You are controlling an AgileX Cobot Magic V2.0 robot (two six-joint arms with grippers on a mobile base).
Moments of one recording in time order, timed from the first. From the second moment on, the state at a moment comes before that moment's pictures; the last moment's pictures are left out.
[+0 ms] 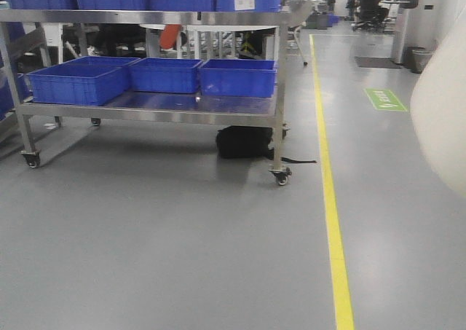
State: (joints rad) left arm -0.03 -0.01 0.01 -0.07 0.08 0.10; right arm 0.05 0.71 -0.65 0.03 0.70 0.05
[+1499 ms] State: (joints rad) left arm -0.03 -0.01 0.01 -0.07 0.08 0.10; right arm 0.05 0.71 -0.65 0.03 0.70 0.05
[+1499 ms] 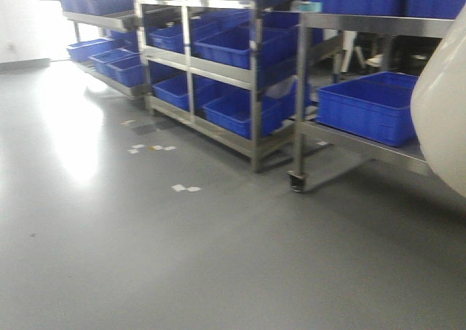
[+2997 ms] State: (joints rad) left arm -0.03 -0.01 0.01 -0.07 0.08 0.10; right arm 0.05 0.71 -0.65 0.03 0.70 0.05
